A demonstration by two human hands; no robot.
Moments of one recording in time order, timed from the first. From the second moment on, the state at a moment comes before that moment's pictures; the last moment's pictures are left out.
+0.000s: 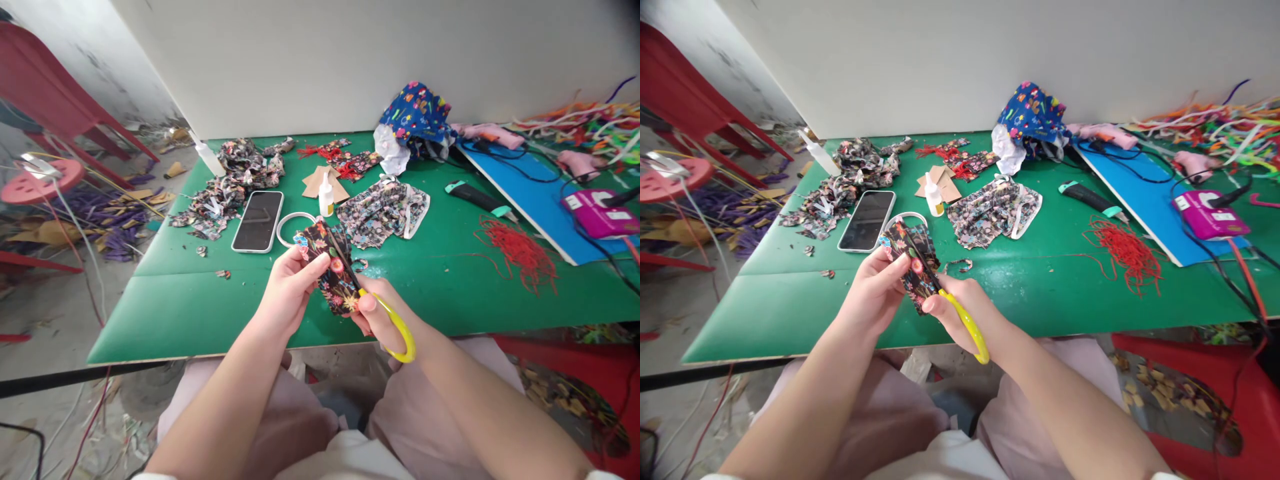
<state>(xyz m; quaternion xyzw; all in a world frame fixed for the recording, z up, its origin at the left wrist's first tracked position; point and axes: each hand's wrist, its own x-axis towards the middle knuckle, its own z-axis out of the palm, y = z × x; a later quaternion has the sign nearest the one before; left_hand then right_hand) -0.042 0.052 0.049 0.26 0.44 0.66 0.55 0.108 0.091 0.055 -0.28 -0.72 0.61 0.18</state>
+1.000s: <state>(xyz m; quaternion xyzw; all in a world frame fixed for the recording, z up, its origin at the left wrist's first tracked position) -0.042 0.053 0.048 0.26 0.43 0.66 0.55 0.105 0.088 0.053 -0.33 -0.73 0.57 0.19</state>
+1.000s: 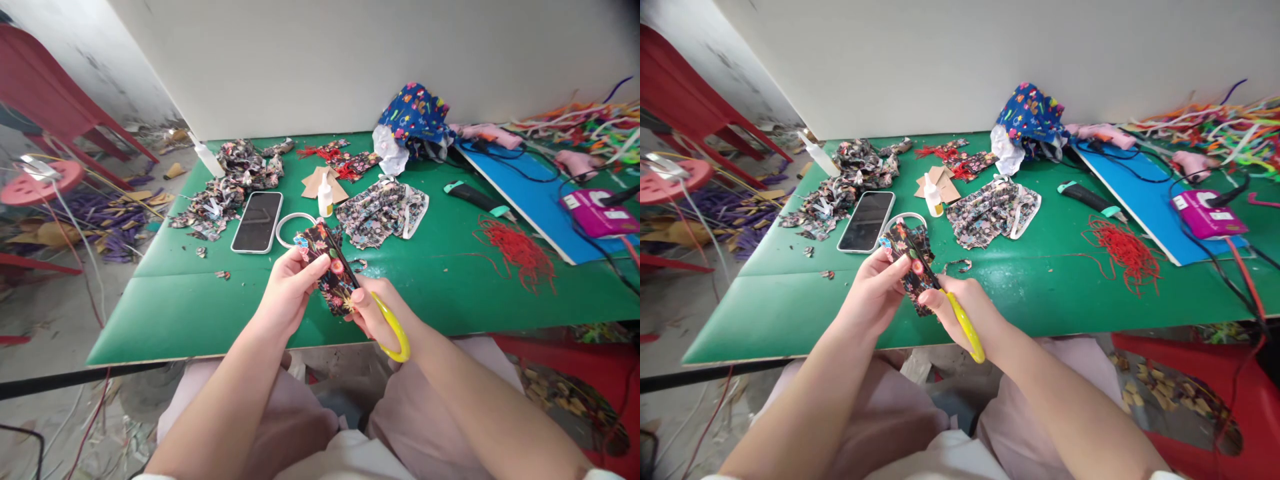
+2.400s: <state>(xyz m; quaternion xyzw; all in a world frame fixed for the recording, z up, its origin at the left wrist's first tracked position) -0.040 0.055 0.043 0.24 0.45 0.70 0.49 0.105 0.095 0.054 -0.30 -0.76 0.56 0.15</state>
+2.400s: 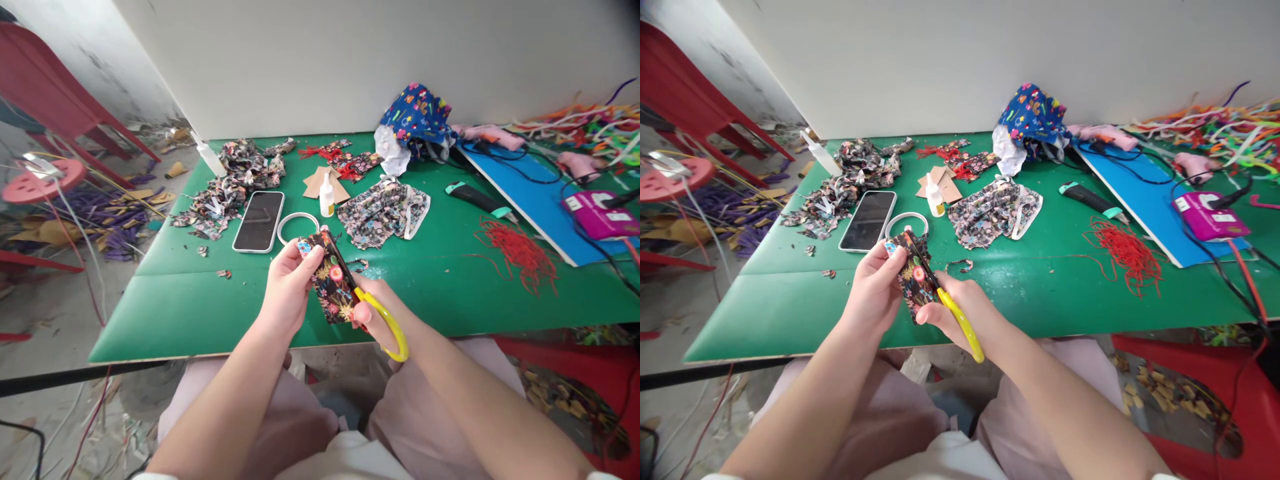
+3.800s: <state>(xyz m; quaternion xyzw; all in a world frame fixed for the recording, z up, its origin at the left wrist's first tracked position) -0.038 0.056 0.042 0.28 0.46 0.68 0.50 0.104 0.091 0.048 -0.31 -0.75 0.55 0.19</state>
